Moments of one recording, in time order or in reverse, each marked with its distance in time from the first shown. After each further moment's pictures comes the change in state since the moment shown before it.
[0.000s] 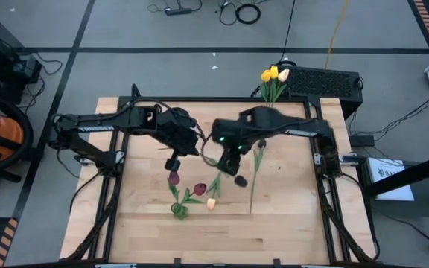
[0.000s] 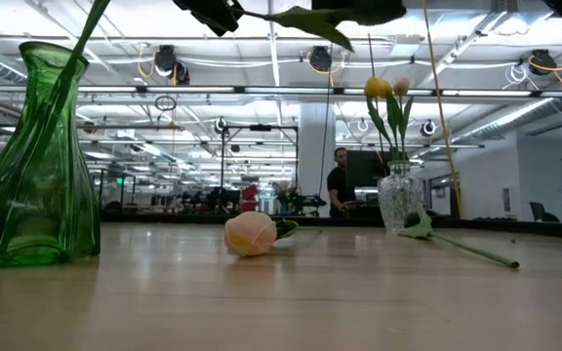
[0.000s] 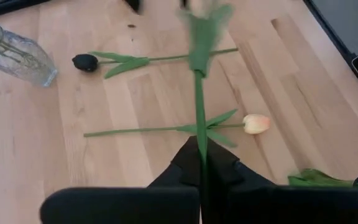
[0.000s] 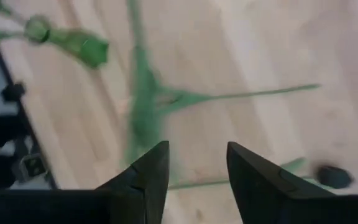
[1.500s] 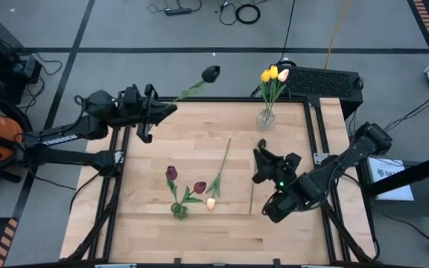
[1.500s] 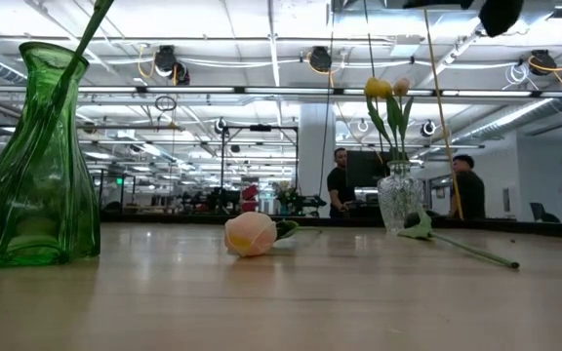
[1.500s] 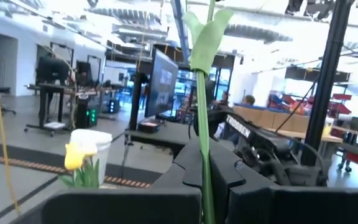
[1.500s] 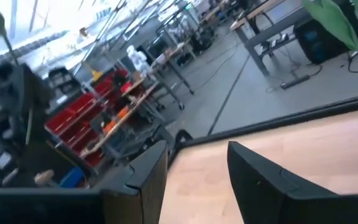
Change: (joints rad) left arm 0.204 -0.544 -0.518 1.122 0.004 -0.549; right arm 0.581 -0.521 -1.141 0.587 1.563 1.529
